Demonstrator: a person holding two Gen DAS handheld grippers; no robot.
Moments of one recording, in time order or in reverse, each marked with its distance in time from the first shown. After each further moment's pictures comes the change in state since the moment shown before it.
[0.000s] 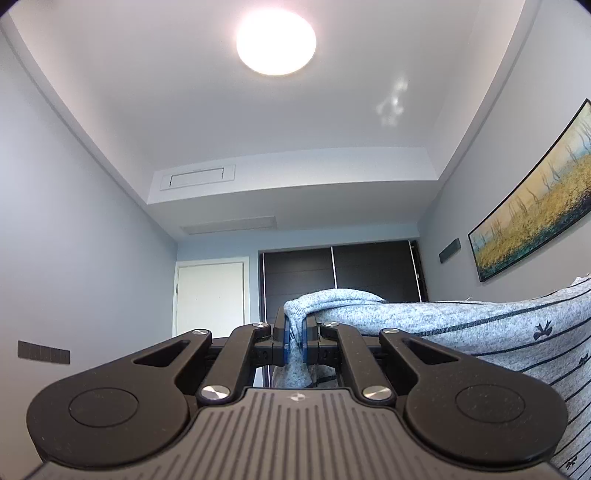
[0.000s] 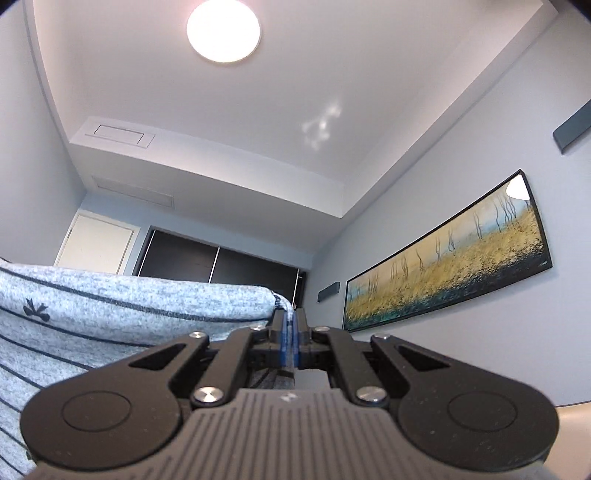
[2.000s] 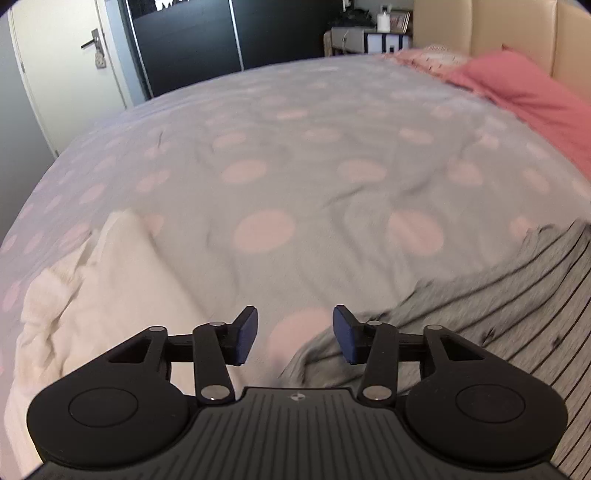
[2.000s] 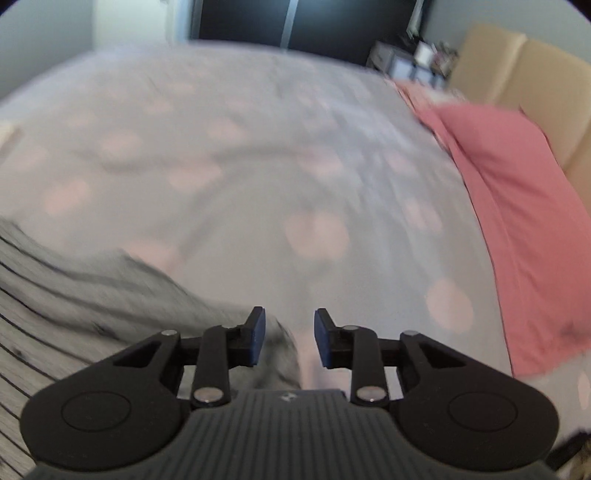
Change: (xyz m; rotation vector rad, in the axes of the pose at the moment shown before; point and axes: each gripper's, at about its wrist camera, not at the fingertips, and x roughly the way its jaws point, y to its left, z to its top) left arm 0.286 -0.071 -0.521 0.136 1.155 -0.401; right arm 0.255 0.150 -0.569 -0.091 1.197 0.423
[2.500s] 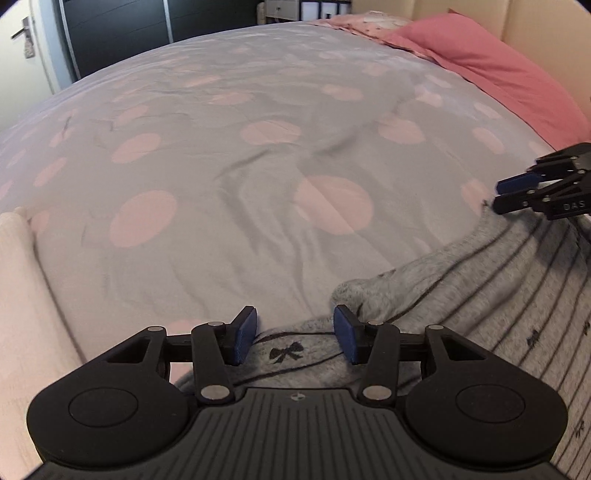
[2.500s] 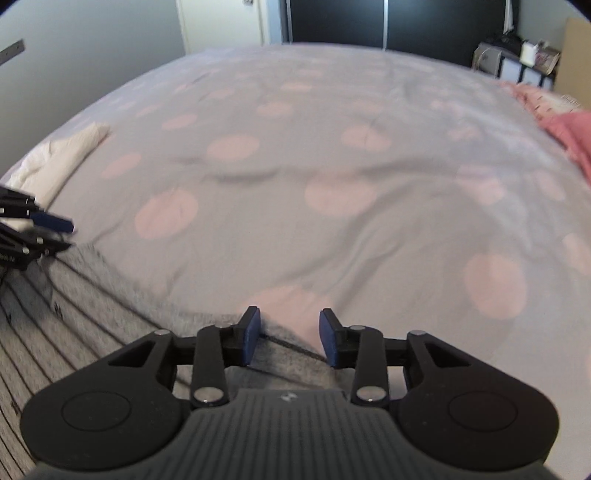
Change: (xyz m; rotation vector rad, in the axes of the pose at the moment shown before) left arm 0.074 -0.049 -0.003 0.090 0.108 -0.205; right arm 0.073 0.061 0.025 -0.041 0.048 0.341
